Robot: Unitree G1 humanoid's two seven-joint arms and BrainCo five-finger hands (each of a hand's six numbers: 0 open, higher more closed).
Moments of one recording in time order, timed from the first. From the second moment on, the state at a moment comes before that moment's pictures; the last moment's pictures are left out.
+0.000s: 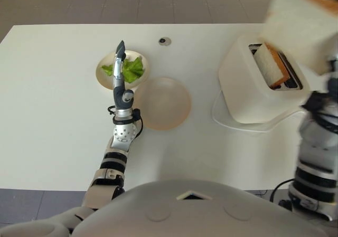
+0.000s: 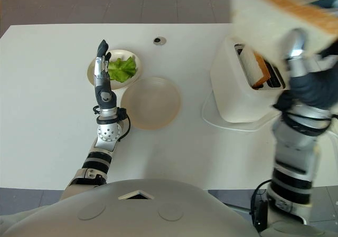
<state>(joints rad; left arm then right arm) -0.08 0.00 0.00 0.46 0.46 -1.05 0.47 0.07 -0.36 -0.08 -0.48 -0.27 -0.56 -0.27</state>
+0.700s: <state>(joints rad) -0.22 0.31 -0.05 0.64 0.88 -0.34 0.66 -0.10 -0.26 0.30 0.34 -0.53 -0.52 -0.16</state>
